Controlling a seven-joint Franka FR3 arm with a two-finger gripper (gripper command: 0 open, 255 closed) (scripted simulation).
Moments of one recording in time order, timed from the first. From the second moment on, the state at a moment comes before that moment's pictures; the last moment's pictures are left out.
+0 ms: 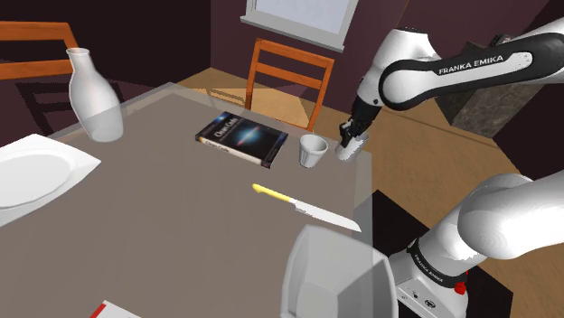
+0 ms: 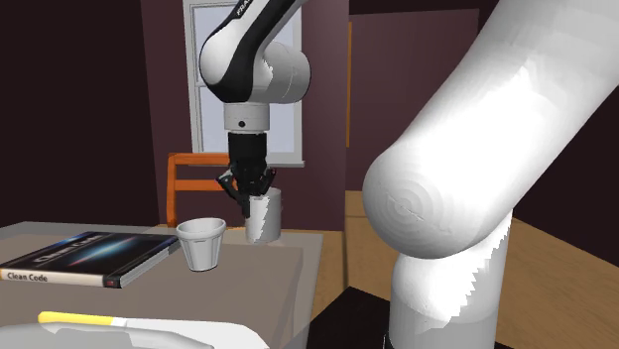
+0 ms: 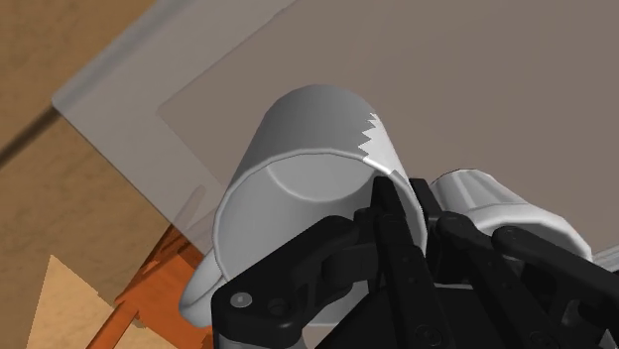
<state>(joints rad) -0.07 -0.50 -0.03 -2.71 -0.06 2.28 0.07</state>
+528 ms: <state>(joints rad) -0.07 -0.55 -0.03 -2.64 -0.05 2.16 0.07</state>
